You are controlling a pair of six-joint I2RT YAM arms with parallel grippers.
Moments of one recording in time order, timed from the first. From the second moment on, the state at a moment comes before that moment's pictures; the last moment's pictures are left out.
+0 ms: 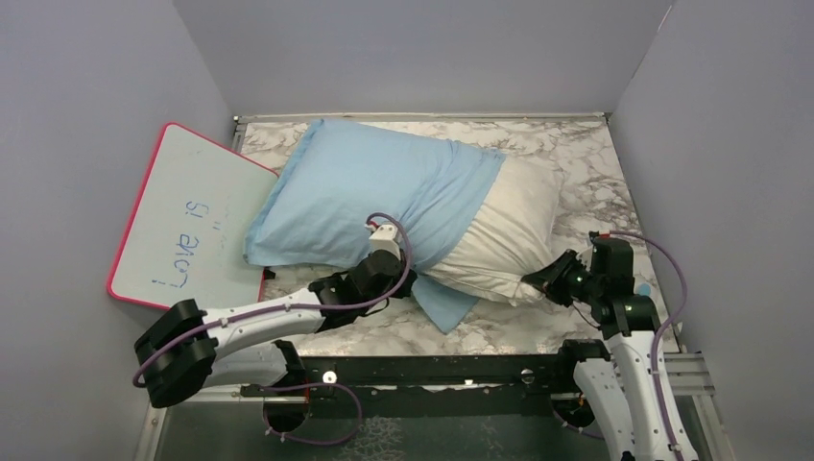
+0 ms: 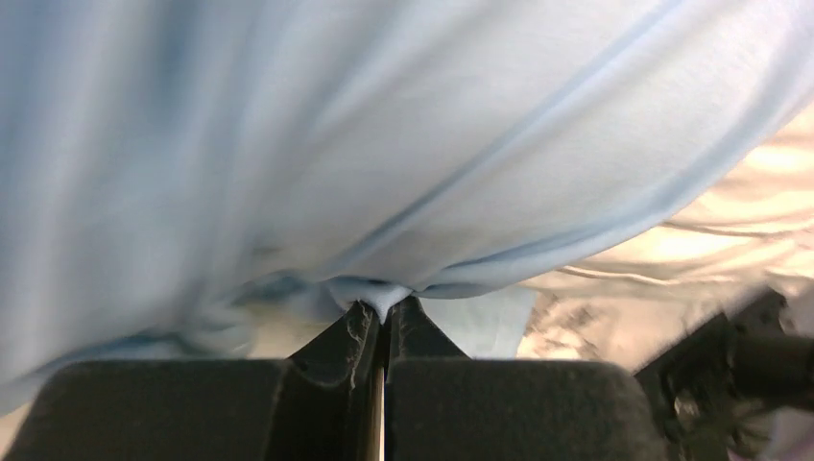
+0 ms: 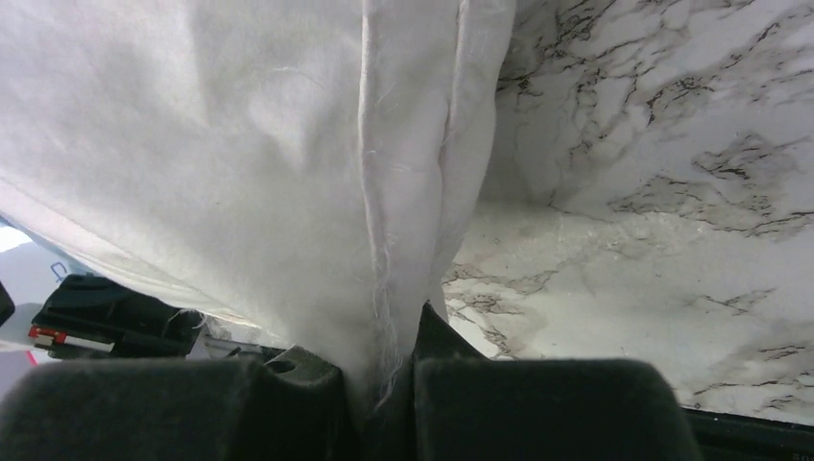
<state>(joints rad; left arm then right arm) -1.02 1.19 0.55 0.08 -0.26 -0.72 -0.01 0.55 0.56 -0.81 -0.38 0.75</state>
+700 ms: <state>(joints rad) -0.85 1.03 0.38 0.14 0.06 -0.65 -0.01 0.48 0.69 -0.95 -0.24 0.75</state>
